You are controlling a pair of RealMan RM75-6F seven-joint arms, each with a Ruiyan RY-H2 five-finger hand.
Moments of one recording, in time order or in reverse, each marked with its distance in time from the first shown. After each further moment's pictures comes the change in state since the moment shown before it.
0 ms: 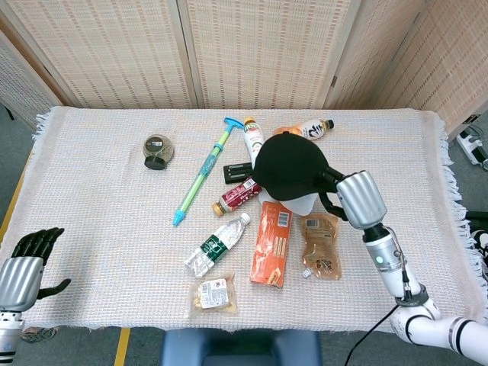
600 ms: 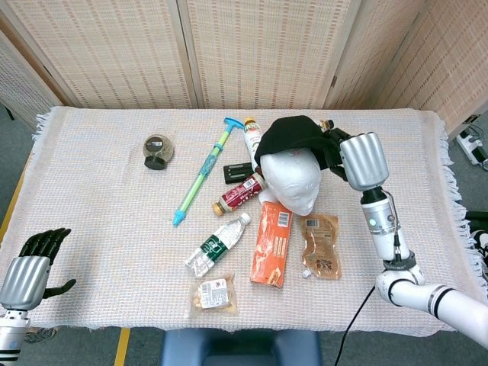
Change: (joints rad) left arm -0.013 -0.012 0.005 0.002 -0.001 -0.025 0.004; right arm 0.147 -0.066 0.116 0.211 0.144 -0.064 -0.095
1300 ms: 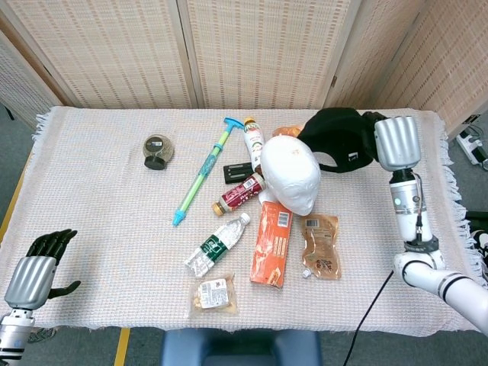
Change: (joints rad) left arm -0.015 -0.007 0.010 0.001 0.006 -0.026 -0.007; right arm 0.008 0.030 -0.033 0.228 0.102 -0.072 0.034
